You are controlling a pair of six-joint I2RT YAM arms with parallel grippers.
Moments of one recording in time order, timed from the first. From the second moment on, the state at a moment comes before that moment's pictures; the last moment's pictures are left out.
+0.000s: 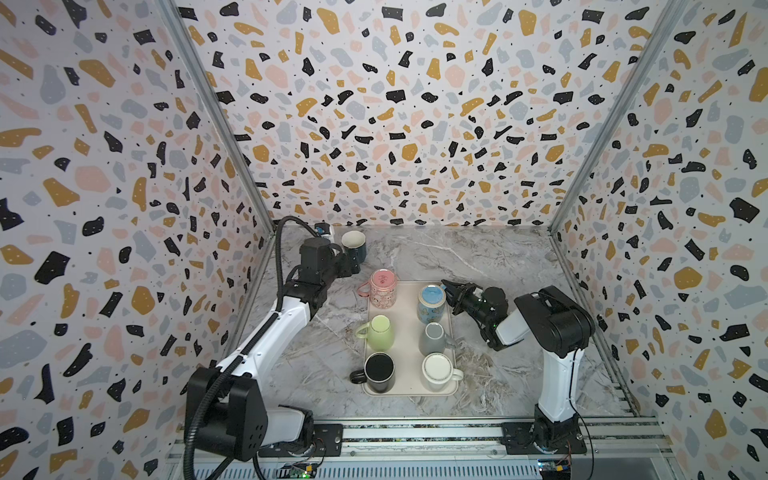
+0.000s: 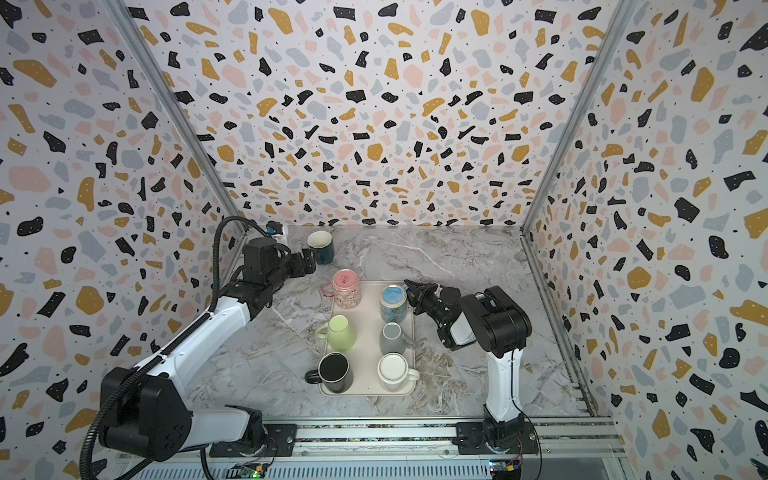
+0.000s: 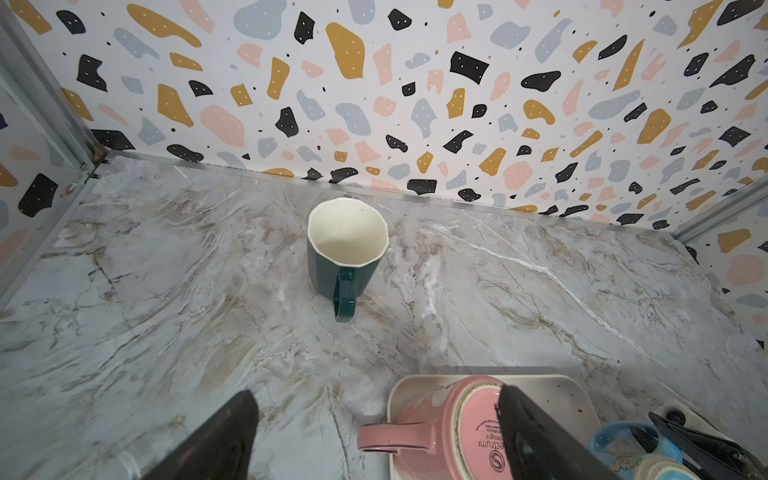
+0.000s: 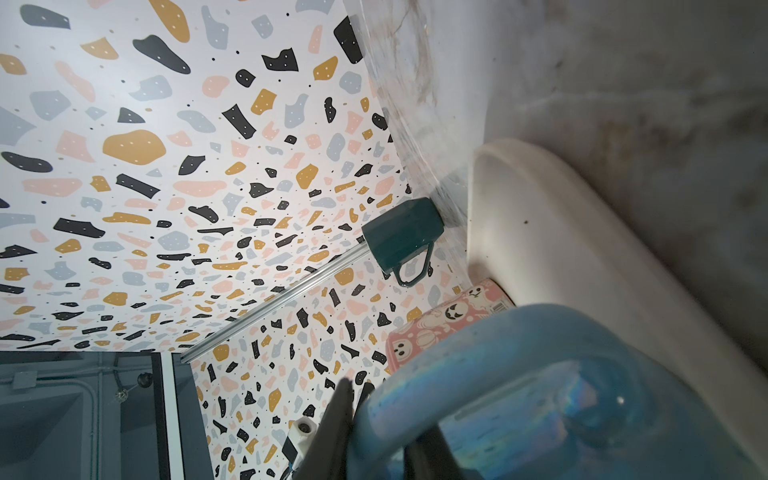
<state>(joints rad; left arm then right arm) -0.21 1.33 1.01 -0.15 -0.02 -0.27 0.38 2.03 0.63 1.32 -0.40 2.02</state>
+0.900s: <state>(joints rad) -0.21 1.33 1.01 -0.15 -0.02 -0.26 0.39 2.04 0.70 1.40 -0.44 1.87</state>
